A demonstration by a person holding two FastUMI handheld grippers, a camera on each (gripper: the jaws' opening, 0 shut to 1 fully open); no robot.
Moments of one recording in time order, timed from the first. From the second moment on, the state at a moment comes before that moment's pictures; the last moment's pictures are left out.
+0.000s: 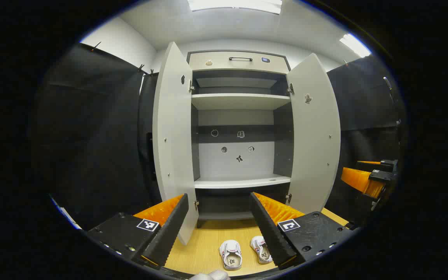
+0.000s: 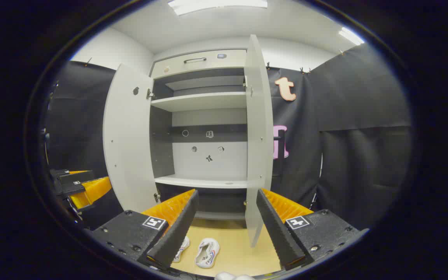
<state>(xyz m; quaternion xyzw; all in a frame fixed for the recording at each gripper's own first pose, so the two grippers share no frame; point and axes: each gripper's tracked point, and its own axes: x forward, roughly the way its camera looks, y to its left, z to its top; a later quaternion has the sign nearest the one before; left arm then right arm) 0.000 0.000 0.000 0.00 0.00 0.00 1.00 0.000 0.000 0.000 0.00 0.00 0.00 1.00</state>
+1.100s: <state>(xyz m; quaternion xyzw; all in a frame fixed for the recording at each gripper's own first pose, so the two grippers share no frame) -0.029 0.028 -0.007 0.01 0.01 0.01 1.00 0.001 0.035 -0.142 0.01 0.15 0.02 0.99</state>
